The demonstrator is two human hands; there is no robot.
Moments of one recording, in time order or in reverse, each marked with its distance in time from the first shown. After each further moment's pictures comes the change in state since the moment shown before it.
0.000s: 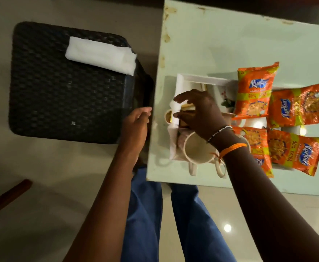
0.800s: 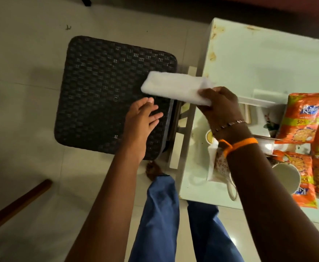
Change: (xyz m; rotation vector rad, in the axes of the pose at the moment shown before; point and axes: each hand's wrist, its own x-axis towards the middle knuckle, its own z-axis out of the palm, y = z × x) left_hand 0.041 0.036 -0.095 -0.381 -0.022 -0.079; right_hand 0.082 -0.077 0.046 1.174 0.267 0.610
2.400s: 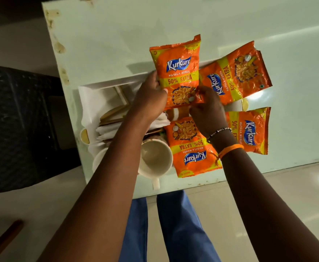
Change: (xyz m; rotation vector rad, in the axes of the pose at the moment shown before) left_hand -0.016 -0.102 0.320 0.805 -0.363 0.121; right_hand 0.038 0.010 -0.321 -0.738 0.200 -0.226
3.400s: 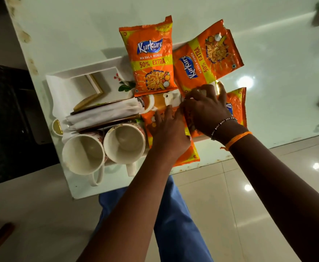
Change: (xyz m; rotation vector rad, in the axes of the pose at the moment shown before) left_hand -0.063 -0.041 0.107 0.778 -0.210 0.076; right_hand -0.021 0.047 -0.051 -0.918 -0.262 -0.350
